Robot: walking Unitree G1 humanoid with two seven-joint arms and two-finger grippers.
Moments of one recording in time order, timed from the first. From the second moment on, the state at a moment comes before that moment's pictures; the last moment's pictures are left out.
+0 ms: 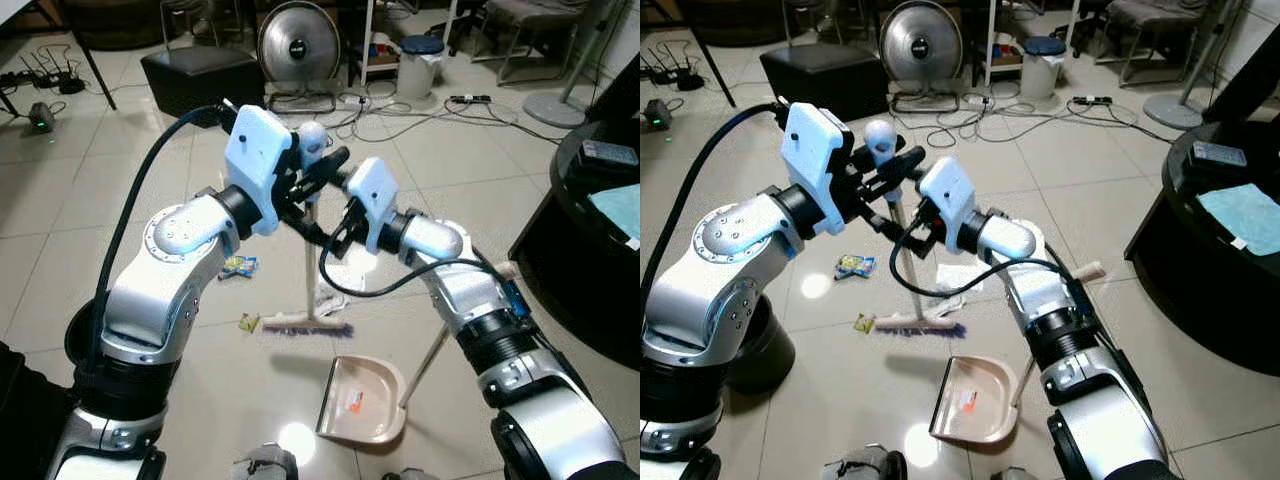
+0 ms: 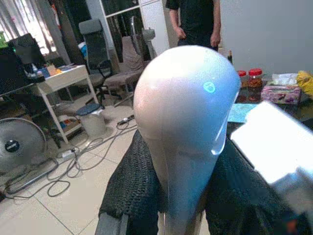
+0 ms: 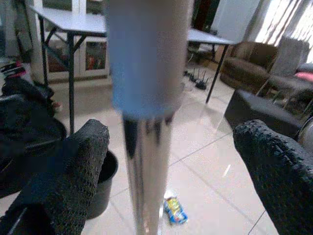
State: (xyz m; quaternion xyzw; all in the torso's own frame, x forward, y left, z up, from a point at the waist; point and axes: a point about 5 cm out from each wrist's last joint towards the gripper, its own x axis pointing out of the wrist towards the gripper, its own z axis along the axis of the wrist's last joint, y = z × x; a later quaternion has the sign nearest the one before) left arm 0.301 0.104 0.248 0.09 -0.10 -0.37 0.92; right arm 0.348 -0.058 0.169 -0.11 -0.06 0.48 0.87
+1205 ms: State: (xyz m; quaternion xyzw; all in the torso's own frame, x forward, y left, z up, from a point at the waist) left arm 0.299 0.095 0.249 0.07 -0.09 -0.39 0.91; right arm 0.343 -0.057 0.158 -0.10 -0.06 0.52 0.85
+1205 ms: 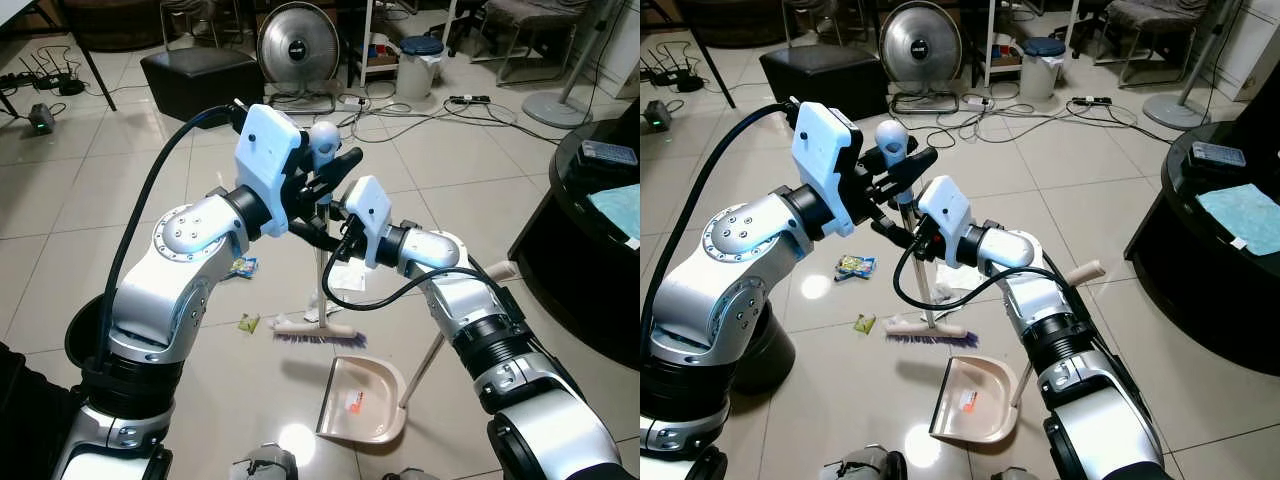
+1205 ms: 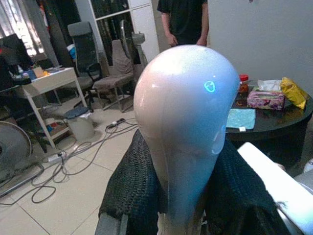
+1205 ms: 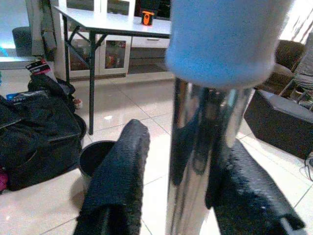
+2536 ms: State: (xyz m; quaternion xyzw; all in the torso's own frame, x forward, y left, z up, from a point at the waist) left arm 0.293 0.091 0.257 0.04 -0.14 -0.46 0.87; right arm 0.342 -0.063 0.162 -0.10 -0.06 0.54 0.83
